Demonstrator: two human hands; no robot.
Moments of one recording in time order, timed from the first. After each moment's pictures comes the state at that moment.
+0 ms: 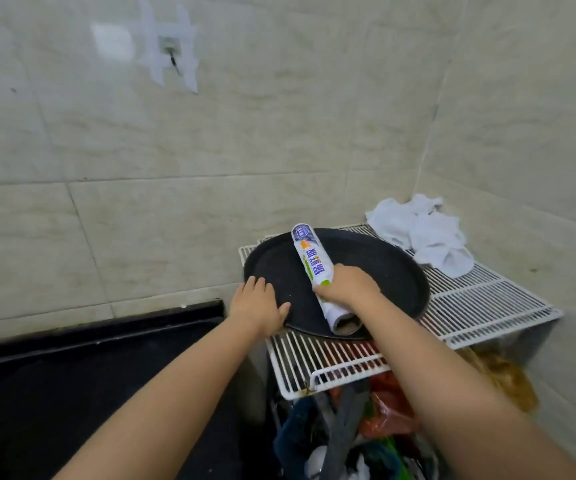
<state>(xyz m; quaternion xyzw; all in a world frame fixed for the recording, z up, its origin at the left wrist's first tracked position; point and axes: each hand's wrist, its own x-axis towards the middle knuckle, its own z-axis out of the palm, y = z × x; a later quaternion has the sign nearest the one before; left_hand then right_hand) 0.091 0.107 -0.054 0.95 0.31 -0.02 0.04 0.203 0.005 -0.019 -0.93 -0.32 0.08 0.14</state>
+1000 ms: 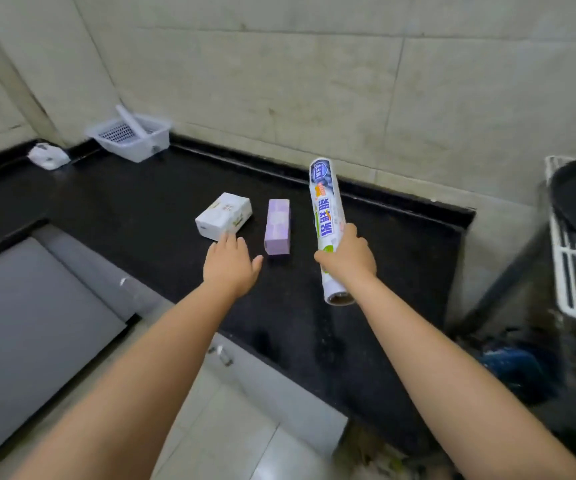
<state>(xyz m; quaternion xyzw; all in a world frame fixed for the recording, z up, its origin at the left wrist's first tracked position) -0.296 0.075 -0.136 0.68 0.73 -0.03 0.03 -0.118 0.076 -0.130 -0.73 -0.56 0.30 0.25</state>
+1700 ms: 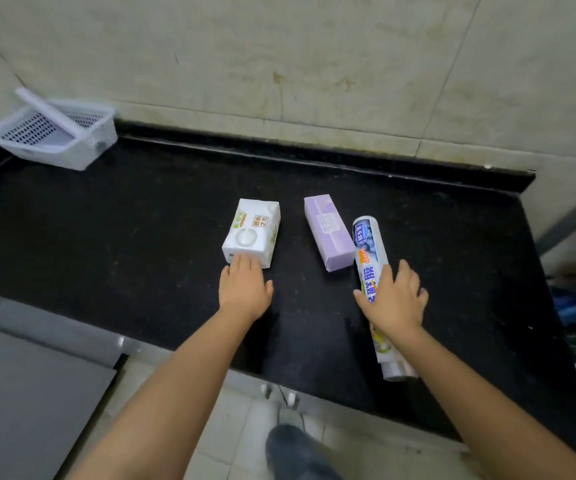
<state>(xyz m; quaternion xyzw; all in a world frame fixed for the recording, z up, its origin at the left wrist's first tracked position) -0.447 0.228 -0.223 0.77 0.63 -0.04 0.07 -0.244 0.154 -0.236 -0.87 -0.47 0.14 0.06</state>
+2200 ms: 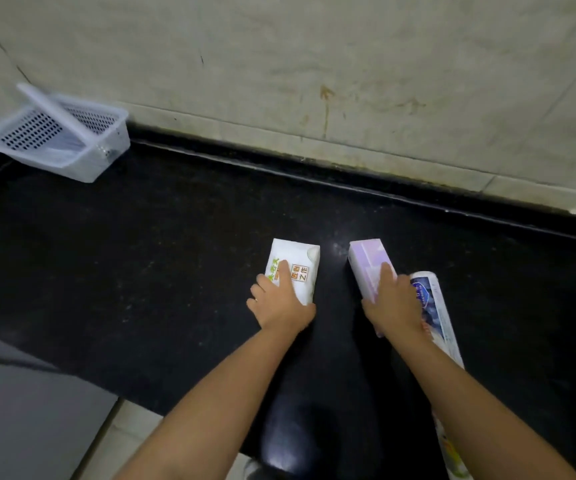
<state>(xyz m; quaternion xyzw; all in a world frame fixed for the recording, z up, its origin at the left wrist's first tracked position) -0.435 0.341 -0.258 0.64 0.74 -0.01 0.21 -0.278 0.306 -0.242 -0.85 -0.48 0.20 0.06</state>
